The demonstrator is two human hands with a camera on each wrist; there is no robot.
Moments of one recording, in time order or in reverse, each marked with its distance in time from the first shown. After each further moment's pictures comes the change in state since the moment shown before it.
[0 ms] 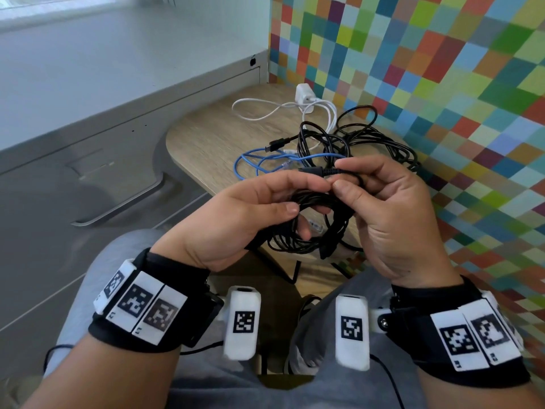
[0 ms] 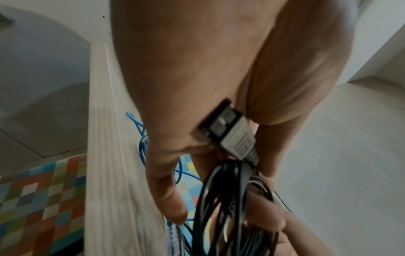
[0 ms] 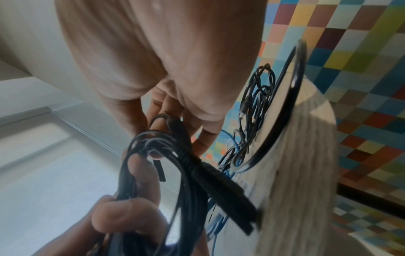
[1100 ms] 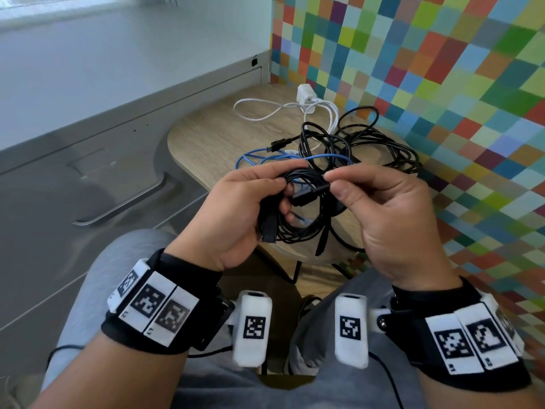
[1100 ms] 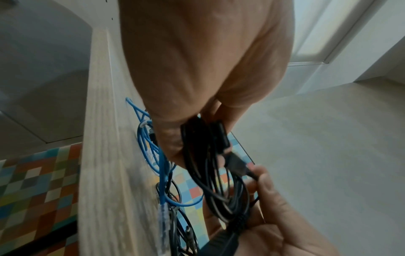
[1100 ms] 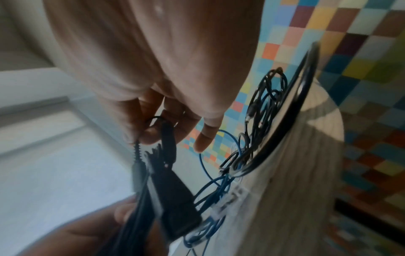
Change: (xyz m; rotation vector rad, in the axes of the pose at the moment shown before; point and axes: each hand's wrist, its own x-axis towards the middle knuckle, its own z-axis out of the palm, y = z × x) left_hand 0.013 -0.002 0.005 -0.221 0.404 -0.067; right_hand -0.002 -0.002 0.000 -0.250 -0.074 -0.133
